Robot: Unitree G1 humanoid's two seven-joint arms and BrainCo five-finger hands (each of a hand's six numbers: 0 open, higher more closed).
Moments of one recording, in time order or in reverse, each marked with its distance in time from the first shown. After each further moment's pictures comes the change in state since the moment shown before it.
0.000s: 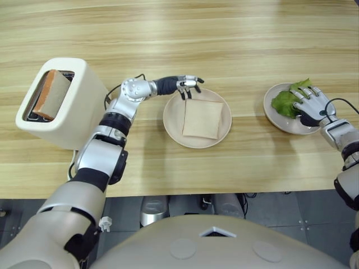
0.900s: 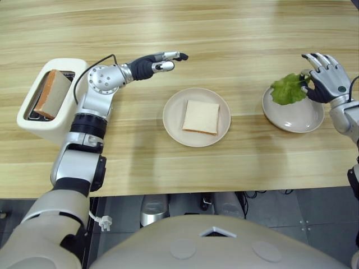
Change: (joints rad) left arm 0.111 0.171 0.073 -0.335 -0.076 0.052 0.003; right arm -0.064 -0.079 -0.216 -0.129 0.273 -0.305 0.021
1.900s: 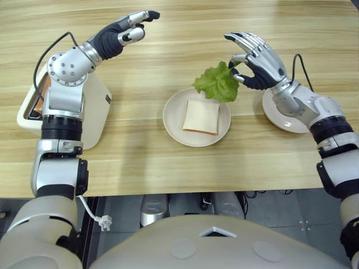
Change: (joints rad) left arm 0.073 0.127 0.129 -0.278 -0.039 0.127 0.135; right arm -0.009 0.250 -0.098 -0.396 0.077 -0.240 0.122
